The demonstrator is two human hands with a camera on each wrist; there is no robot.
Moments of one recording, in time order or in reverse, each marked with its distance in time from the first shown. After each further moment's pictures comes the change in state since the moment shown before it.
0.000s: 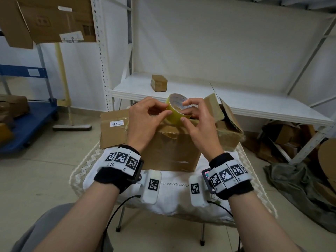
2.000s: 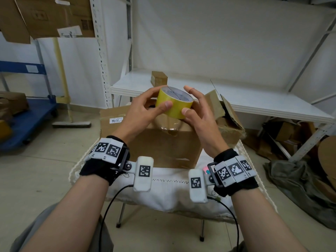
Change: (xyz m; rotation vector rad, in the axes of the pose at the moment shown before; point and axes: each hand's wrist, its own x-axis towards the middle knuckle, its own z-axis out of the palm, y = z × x) left_hand 0.011 0.005 -0.019 -0.319 -0.304 -0.215; right_hand 0.000 -0.011 -0.003 0.499 -0.100 0.214
